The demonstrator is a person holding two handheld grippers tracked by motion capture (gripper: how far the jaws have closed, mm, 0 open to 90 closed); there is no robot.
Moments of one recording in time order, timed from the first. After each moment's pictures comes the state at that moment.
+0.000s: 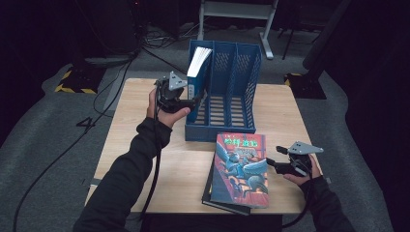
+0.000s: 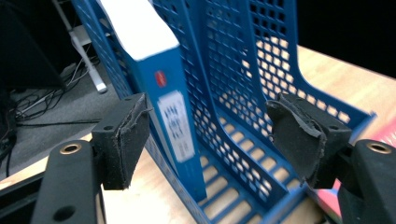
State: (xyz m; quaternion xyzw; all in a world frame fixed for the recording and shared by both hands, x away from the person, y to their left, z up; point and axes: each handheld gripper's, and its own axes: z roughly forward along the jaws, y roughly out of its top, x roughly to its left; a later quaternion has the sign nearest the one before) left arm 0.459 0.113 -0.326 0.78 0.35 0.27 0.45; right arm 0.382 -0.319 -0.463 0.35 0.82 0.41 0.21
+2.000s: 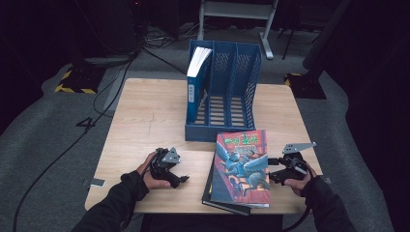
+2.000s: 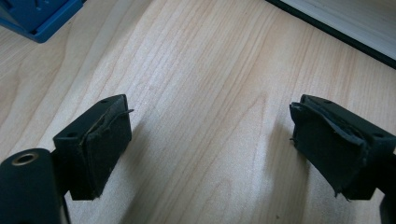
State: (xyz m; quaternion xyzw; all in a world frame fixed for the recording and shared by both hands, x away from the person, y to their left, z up) left arm 0.380 0.140 -0.505 0.90 0.21 0.08 0.36; right arm 0.372 -0.299 -0.449 0.34 0.84 0.42 -0.01
